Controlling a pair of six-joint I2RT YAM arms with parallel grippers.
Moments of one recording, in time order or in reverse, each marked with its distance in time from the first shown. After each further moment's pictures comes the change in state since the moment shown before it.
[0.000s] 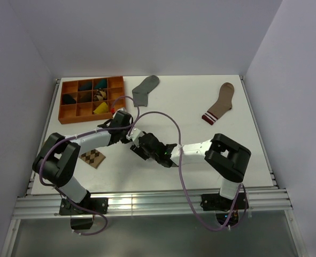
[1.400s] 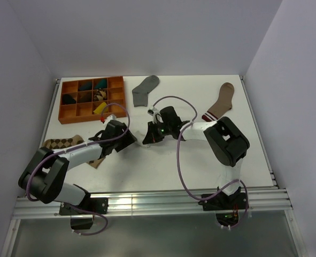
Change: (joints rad) left arm 0.006 -0.192 -0.222 0.129 -0.056 -0.104; right arm -0.416 0.132 0.111 -0.068 -0.862 0.496
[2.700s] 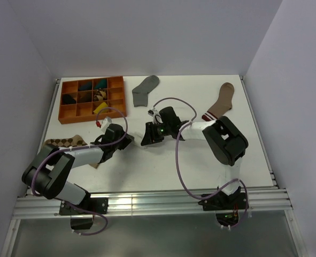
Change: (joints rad) left arm -0.004 0.047 -0.115 0.288 -0.086 -0.202; right arm -0.005 0.051 0.045 -0.028 -0.059 0.102
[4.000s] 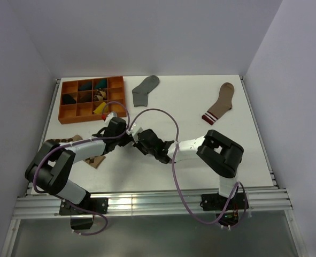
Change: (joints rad) left arm 0.007 0.045 0.155 -0.214 0.061 0.143; right arm 0.378 -0.084 -0.112 0.182 0.854 -0.562
